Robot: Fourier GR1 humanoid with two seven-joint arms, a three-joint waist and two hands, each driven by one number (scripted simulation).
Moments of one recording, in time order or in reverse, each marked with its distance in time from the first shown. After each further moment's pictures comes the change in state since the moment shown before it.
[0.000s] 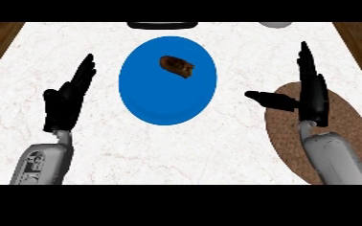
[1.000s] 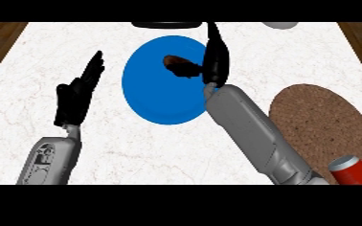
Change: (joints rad) left arm -0.048 -0.007 -0.034 0.056 0.006 0.021 -0.016; right arm -0.580 0.321 0.224 0.601 0.149 -0.284 0.164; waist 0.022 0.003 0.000
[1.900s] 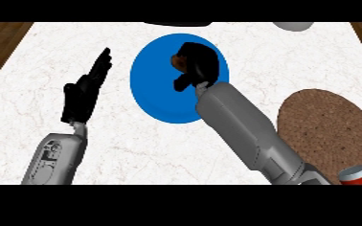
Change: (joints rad) left arm -0.028 -0.012 -0.029 0.010 0.002 -0.003 -0.019; right arm -0.071 0.015 0.099 0.069 0.362 0.435 0.296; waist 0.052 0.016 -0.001
